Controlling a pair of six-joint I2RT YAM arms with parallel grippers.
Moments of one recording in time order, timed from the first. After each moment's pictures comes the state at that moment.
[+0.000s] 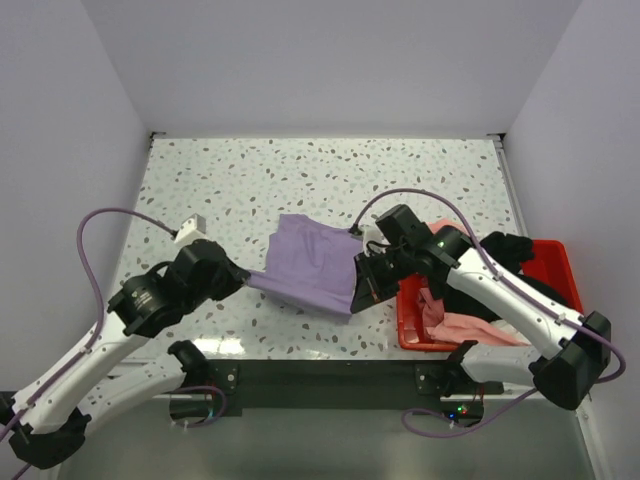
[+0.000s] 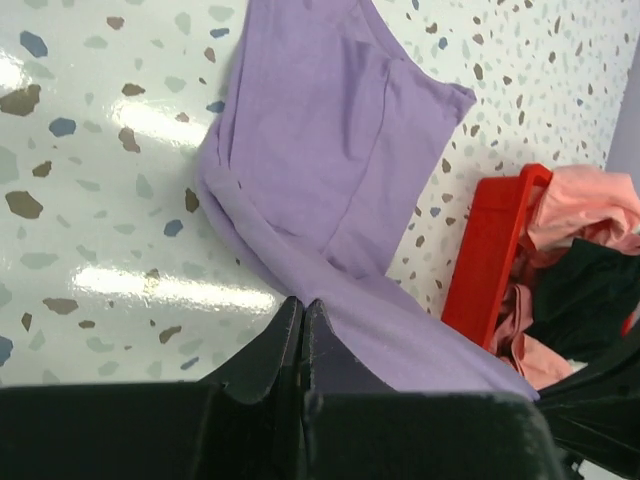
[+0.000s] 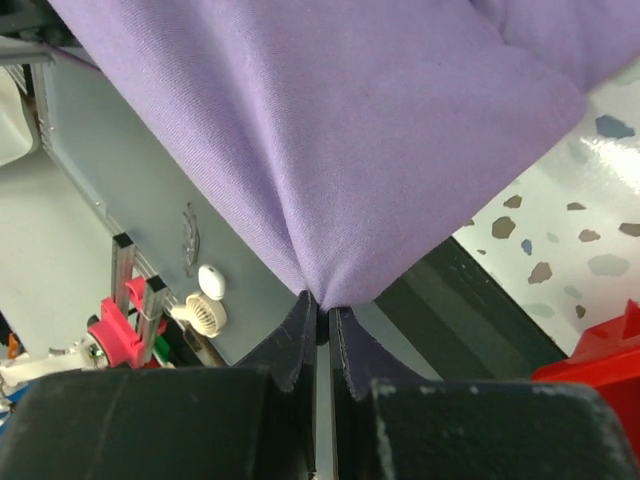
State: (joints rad) left arm -0.76 0.71 0.93 -0.99 -0.33 -1.14; right arm 0.75 1.20 1.08 -0.94 -0.55 0.45
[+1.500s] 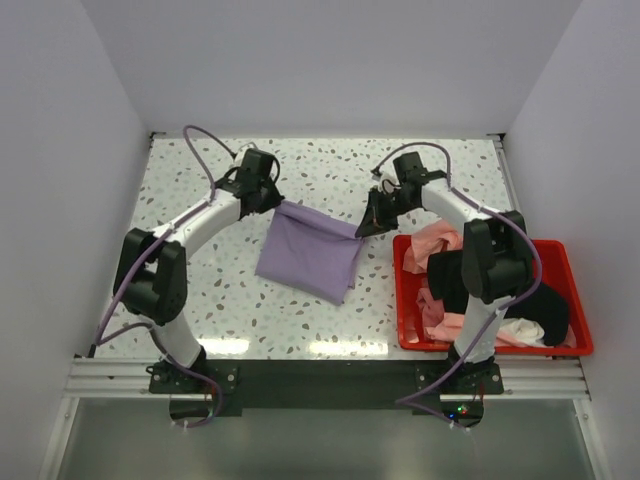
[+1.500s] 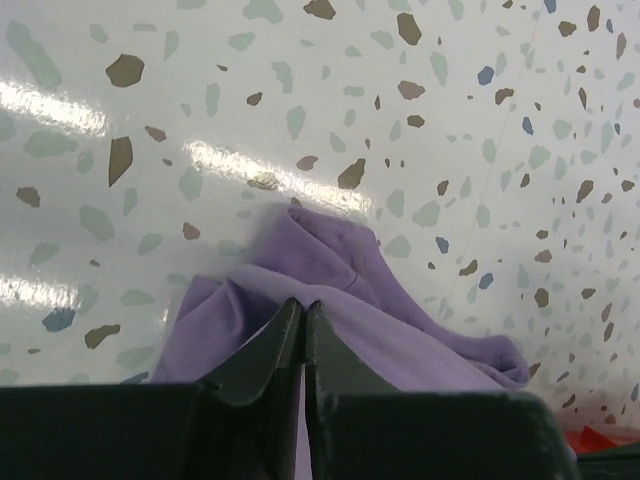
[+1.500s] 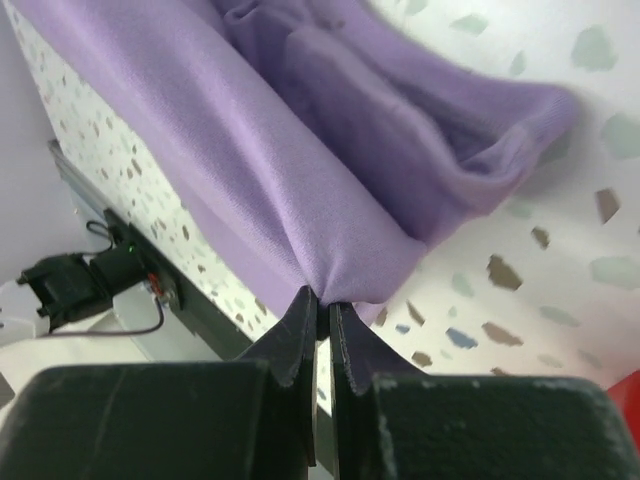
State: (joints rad) left arm -0.39 1.72 1.29 -0.39 -0.19 -0.79; right arm 0.27 1.88 1.39 -0.68 -0.66 0.32
